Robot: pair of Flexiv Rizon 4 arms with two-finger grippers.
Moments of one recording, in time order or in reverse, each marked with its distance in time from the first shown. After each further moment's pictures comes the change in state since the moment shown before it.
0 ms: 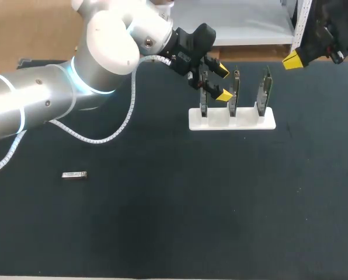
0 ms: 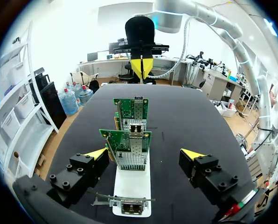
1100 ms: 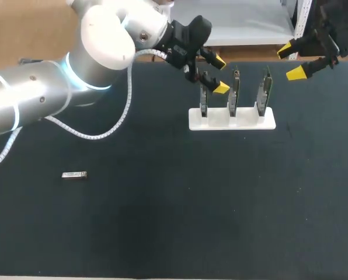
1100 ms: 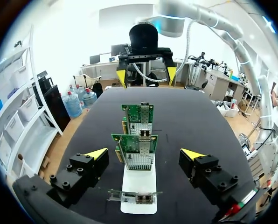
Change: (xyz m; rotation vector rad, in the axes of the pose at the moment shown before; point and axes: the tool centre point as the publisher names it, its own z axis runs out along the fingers) left arm -0.010 0.011 -0.021 -0.040 -0.016 0.021; right arm 0.000 -0.002 0.003 0.014 0.012 -0.005
